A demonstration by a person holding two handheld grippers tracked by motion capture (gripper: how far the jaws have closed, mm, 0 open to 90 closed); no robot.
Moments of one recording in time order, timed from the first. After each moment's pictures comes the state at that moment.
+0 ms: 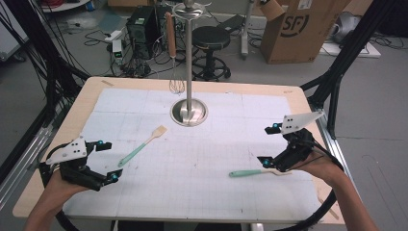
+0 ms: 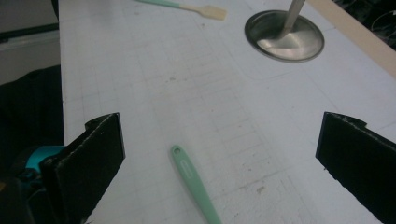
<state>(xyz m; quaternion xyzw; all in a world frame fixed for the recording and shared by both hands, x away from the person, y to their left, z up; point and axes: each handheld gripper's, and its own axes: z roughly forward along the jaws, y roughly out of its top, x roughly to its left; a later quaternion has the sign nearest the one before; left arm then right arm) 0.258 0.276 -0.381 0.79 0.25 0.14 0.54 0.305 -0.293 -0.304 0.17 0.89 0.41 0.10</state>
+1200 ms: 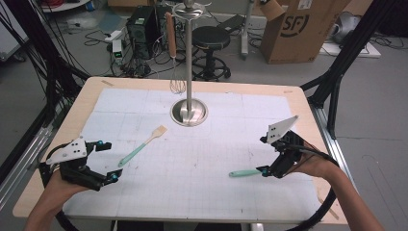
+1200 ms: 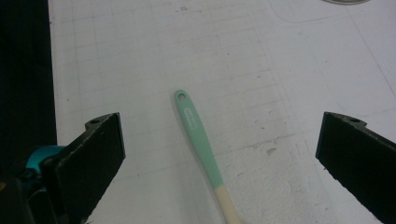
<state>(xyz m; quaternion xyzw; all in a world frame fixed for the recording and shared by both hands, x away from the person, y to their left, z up) 0.258 0.277 -0.382 0.79 0.25 0.14 0.54 0.314 -0.279 -0.328 0.12 0.95 0.29 0.07</state>
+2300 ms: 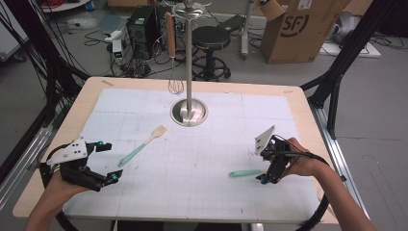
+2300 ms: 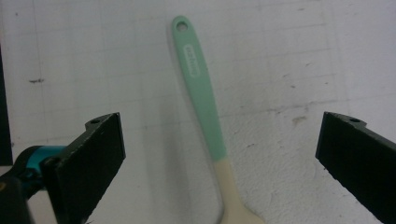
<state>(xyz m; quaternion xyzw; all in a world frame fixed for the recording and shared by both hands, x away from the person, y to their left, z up) 0.258 0.276 -0.383 0.79 0.25 0.14 0.54 0.329 -0.266 -0.376 0.07 0.98 0.18 0.04</state>
